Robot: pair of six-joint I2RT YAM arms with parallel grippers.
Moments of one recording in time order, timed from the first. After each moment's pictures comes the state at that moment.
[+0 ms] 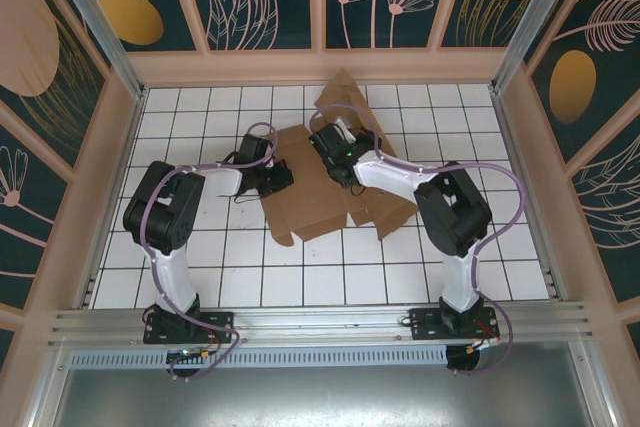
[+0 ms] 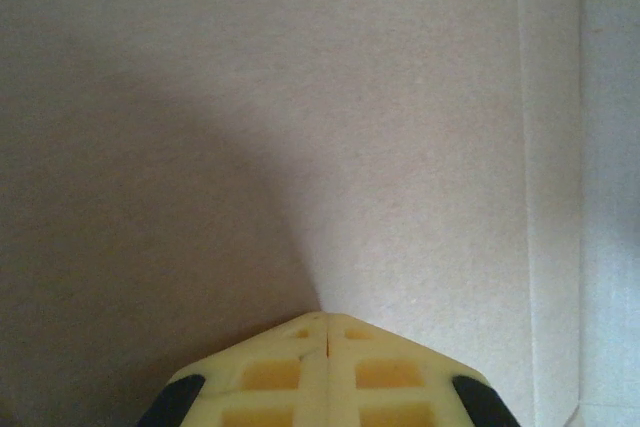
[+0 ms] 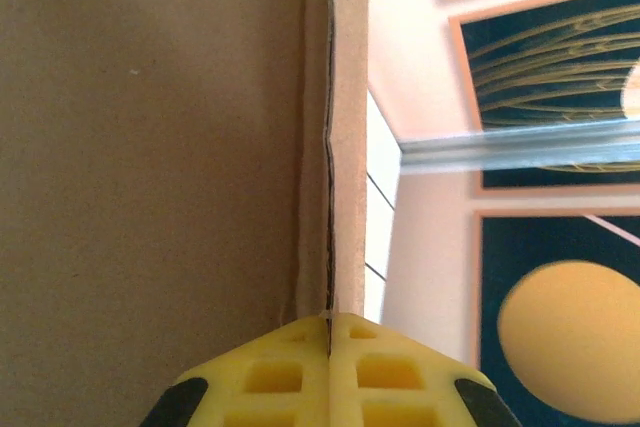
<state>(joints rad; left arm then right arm) -0.39 1.91 0.99 -0.01 0.39 -0.76 0.74 1.92 1.33 -0.34 1.04 -0.40</state>
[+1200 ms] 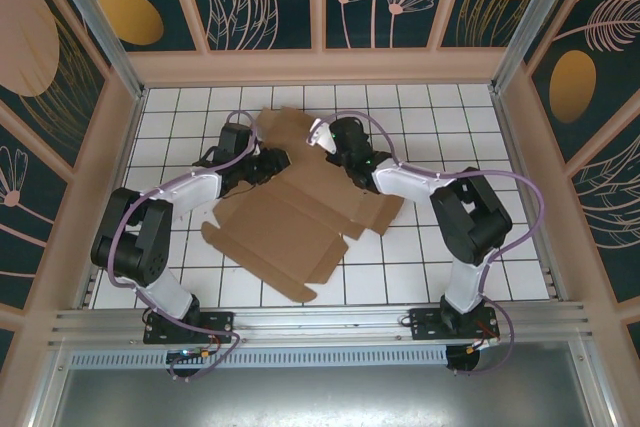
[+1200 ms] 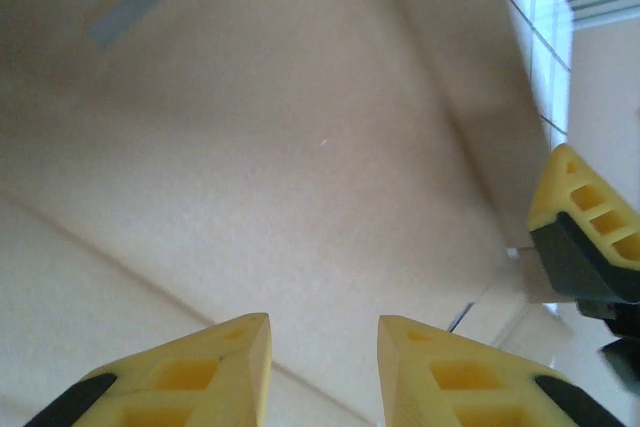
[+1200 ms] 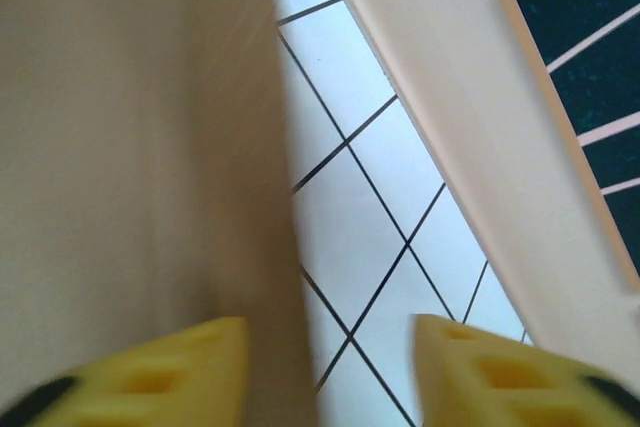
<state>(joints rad) -0.34 1.66 0.94 -0.04 0.44 -0.84 0.66 1.84 1.19 0.09 0.37 -0.66</state>
